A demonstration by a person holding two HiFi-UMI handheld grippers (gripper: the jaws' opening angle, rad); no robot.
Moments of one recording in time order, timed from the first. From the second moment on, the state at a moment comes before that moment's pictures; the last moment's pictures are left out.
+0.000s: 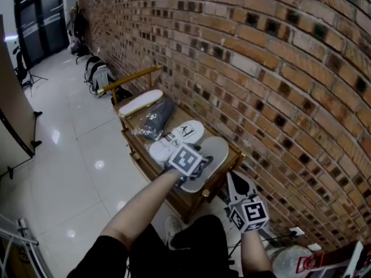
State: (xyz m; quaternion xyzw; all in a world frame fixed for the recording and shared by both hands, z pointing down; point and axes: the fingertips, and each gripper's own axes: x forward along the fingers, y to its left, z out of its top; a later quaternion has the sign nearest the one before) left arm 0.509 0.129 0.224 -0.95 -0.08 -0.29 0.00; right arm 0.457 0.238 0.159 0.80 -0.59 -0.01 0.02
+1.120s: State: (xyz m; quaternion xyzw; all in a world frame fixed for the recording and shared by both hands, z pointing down) left arm 0.522 0.138 0.229 -0.94 -0.10 -0.33 0.02; right arm 0.462 0.244 0.176 0.81 -0.59 0.01 0.02
